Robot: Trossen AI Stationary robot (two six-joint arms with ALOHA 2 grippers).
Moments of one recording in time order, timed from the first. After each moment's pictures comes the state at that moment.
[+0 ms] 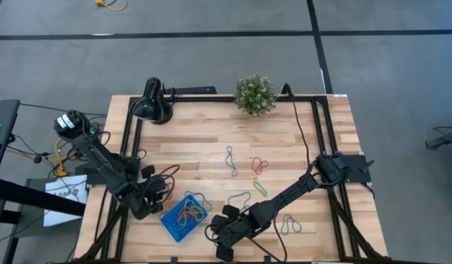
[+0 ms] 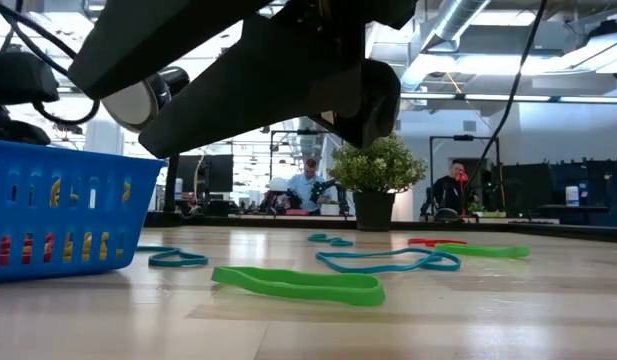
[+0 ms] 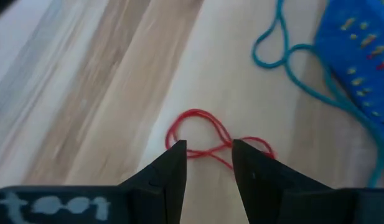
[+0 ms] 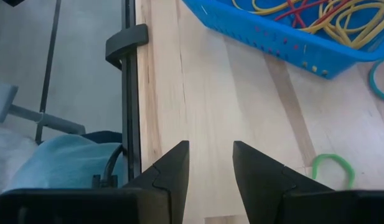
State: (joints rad) left arm -0.87 1.23 0.44 -0.54 -0.60 -1.12; right arm 0.55 2.23 1.65 -0.25 0.13 0.71
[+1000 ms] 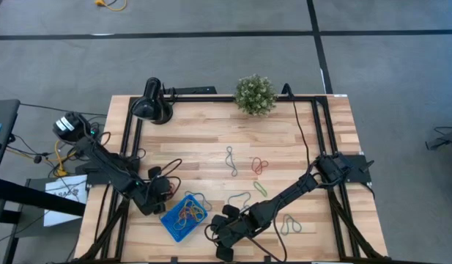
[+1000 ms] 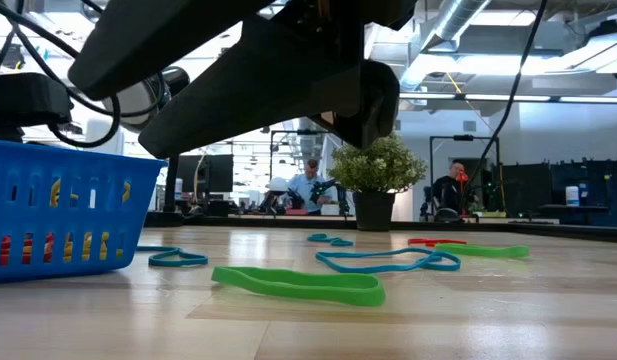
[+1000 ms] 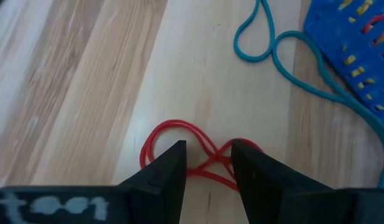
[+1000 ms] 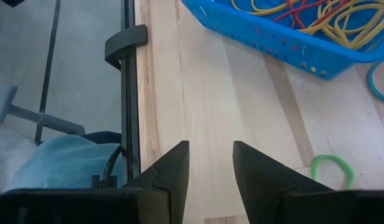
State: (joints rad) left arm -0.77 1.27 0.36 -0.30 -0.49 -0.92; right arm 0.56 2.23 1.65 -0.25 0.13 0.71
